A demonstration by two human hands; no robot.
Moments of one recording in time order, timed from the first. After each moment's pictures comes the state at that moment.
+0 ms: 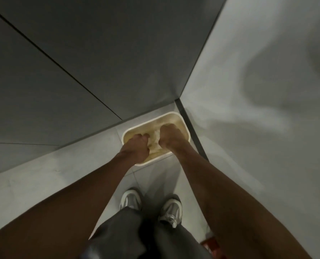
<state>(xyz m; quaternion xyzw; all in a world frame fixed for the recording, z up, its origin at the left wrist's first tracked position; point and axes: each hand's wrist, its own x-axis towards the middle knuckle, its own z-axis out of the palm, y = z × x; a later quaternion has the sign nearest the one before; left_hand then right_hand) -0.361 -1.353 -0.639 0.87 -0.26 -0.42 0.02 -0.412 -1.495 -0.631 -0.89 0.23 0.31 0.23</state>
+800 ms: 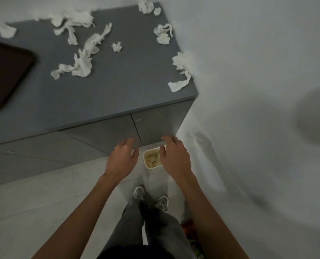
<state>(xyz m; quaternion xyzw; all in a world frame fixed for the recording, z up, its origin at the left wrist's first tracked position) -0.411 -1.251 -0.062 0.94 -0.18 -0.16 0.25 -0.489 -1.437 -0.068 -0.94 0.20 0.02 0.26</state>
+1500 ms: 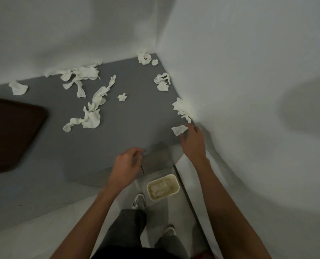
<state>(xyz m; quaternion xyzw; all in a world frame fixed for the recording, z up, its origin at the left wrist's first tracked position) -0.270 -1.269 0.004 0.89 -0.25 -0.12 0.37 -0.323 -1.543 -0.022 -0.90 0.31 -0.09 0.30</state>
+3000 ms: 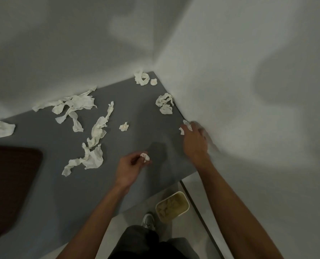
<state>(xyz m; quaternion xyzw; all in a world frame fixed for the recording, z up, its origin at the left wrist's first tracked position) -0.123 -1.316 -0.010 0.72 -0.06 -0.30 0.63 -0.186 -1.568 -0.007 -0.94 0.33 0.01 0.11</state>
